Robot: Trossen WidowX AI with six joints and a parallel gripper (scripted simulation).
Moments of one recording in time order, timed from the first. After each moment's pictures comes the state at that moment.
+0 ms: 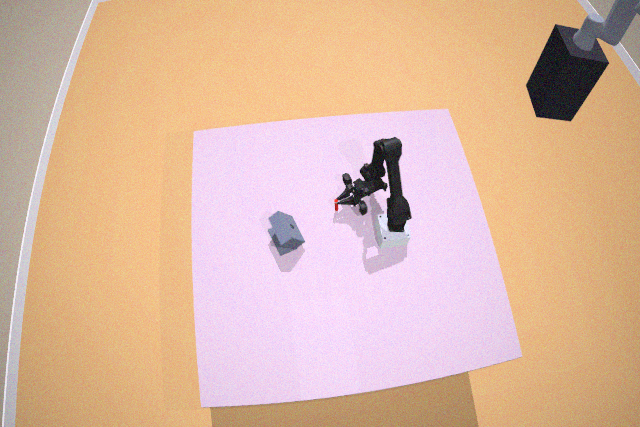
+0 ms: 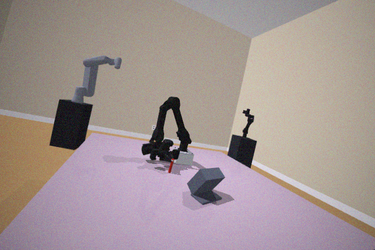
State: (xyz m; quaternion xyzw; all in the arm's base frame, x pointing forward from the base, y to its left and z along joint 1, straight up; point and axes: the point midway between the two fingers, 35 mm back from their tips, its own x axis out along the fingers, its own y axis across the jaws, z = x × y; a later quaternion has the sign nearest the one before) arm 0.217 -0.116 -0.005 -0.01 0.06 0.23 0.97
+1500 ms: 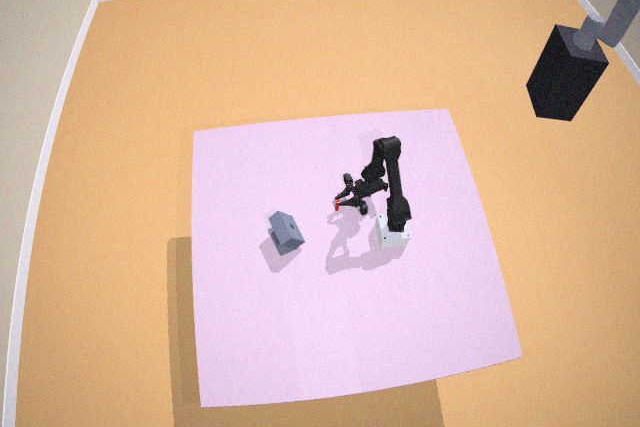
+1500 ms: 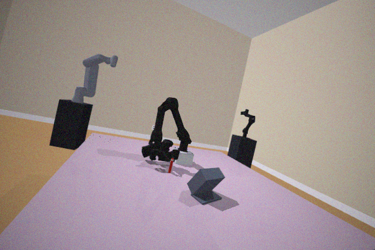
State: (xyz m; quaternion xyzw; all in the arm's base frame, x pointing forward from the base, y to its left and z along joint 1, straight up) arm 0.214 -0.117 -0.006 0.00 0.05 0.22 0.97
